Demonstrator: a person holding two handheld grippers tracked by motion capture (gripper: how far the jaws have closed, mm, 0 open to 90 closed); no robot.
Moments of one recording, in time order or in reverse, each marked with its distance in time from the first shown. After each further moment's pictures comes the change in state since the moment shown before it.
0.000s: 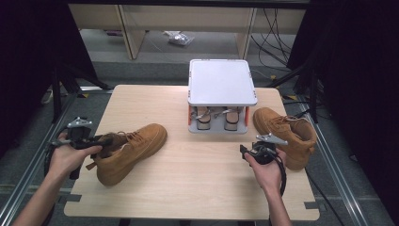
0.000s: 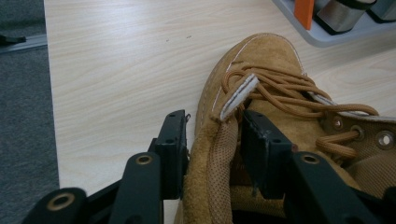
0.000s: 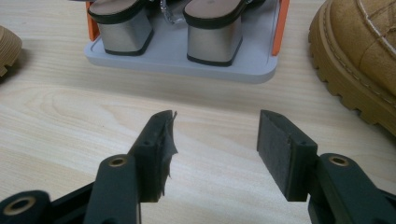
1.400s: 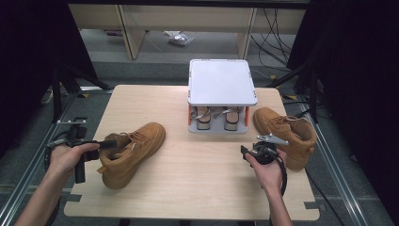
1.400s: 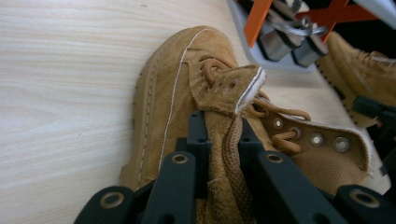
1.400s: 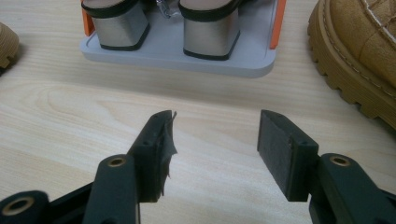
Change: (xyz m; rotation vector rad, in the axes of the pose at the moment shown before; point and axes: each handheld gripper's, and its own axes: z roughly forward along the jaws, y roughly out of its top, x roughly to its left) left arm 0.004 -0.007 0.003 0.006 -0.282 -0.409; right arm -0.004 -0.002 0.002 0.018 -0.010 0.005
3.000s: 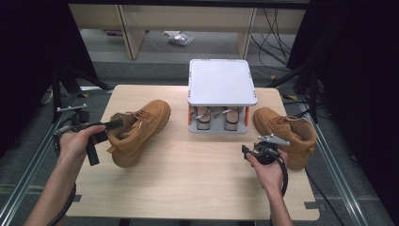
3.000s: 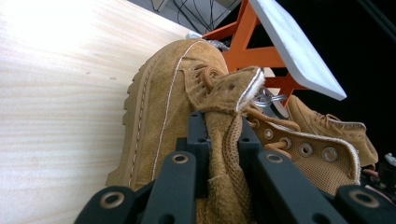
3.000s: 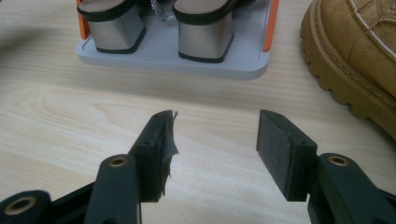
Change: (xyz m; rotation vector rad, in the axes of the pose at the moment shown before) left arm -0.020 0.036 0.011 -0.201 -0.082 -0.028; right arm -0.002 0.000 -0.002 -0.014 0.005 0.008
